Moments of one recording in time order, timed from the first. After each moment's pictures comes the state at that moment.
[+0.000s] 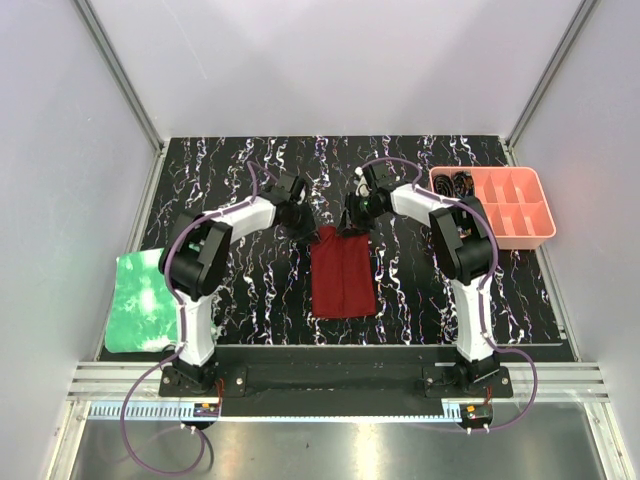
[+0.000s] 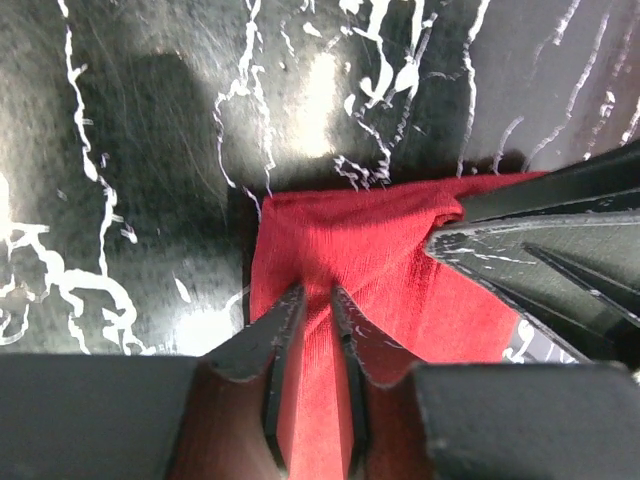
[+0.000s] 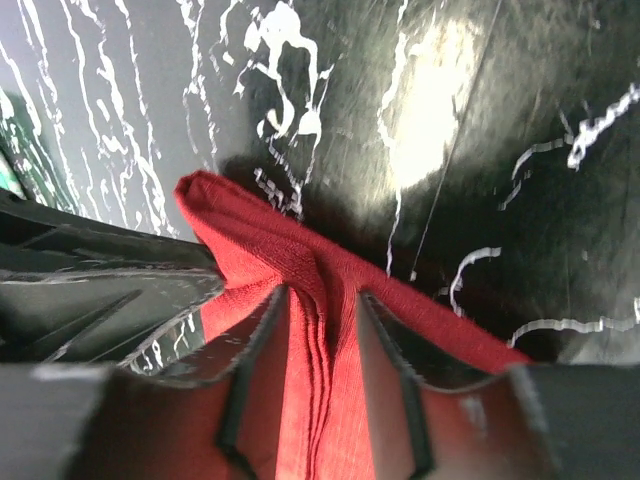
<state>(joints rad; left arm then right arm) -0.46 2.01 1.35 -0.39 0.26 -0.70 0.41 2.18 1.55 -0.42 -0.49 0.50</state>
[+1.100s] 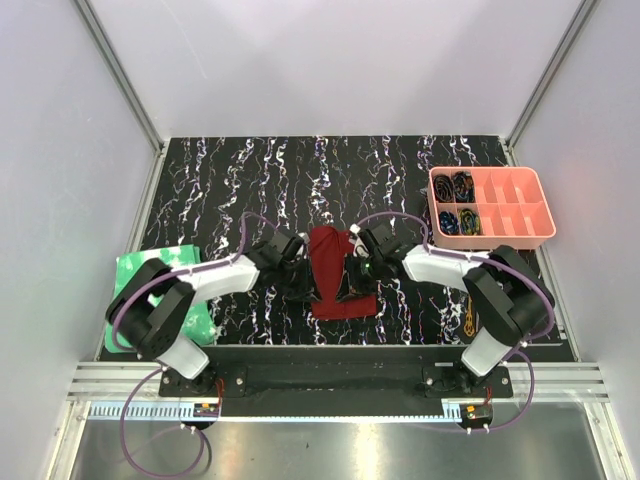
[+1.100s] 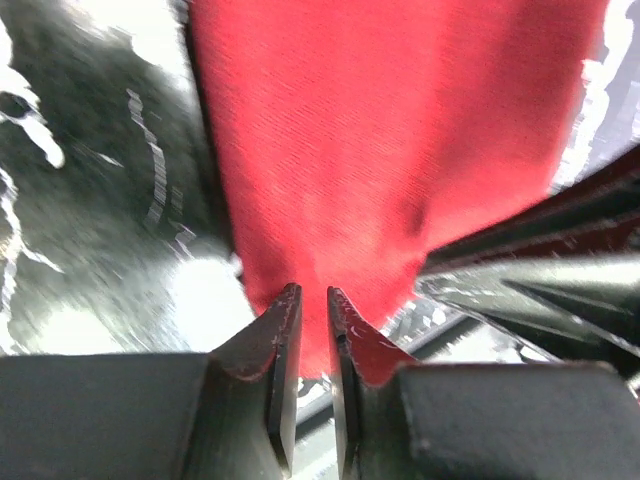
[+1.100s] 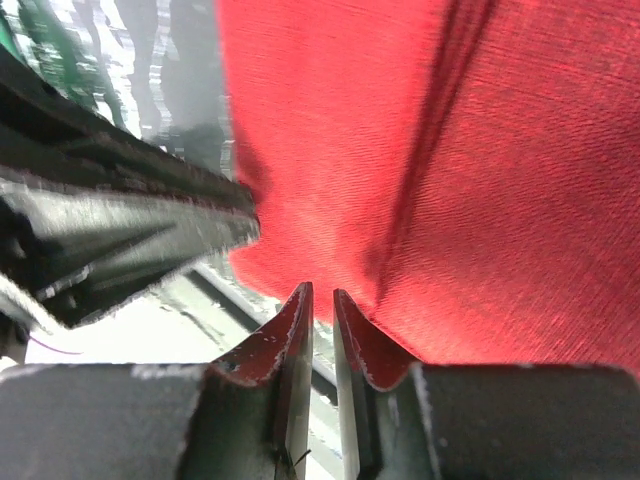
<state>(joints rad) -0.68 1.56 0.76 -0.24 0.32 -0.81 0.67 1.67 0.85 -0.21 -0.49 0.69</state>
